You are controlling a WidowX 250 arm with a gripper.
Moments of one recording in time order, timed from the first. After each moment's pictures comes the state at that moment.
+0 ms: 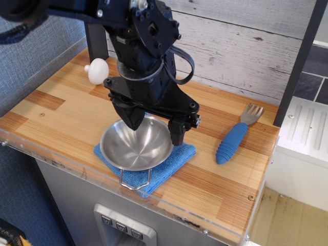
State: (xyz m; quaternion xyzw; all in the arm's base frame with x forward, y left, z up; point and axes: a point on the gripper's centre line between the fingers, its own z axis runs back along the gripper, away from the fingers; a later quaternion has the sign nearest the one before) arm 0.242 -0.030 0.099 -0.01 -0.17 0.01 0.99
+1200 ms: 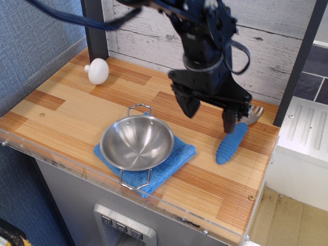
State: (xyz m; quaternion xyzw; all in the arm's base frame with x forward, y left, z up) arm 0.311 -0.074 0.070 -0.05 -0.17 -0.06 0.98
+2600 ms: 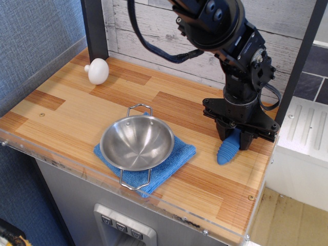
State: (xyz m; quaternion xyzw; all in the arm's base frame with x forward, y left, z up) arm 0.345 -0.110 0.012 -0.03 -0.16 -0.06 0.99
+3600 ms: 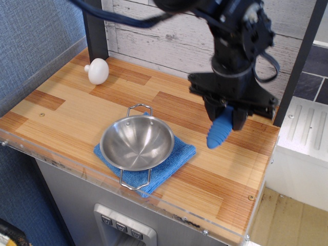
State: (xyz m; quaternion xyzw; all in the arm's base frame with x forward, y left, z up) arm 0.311 -0.092 0.086 -0.02 -0.19 -0.02 0.98
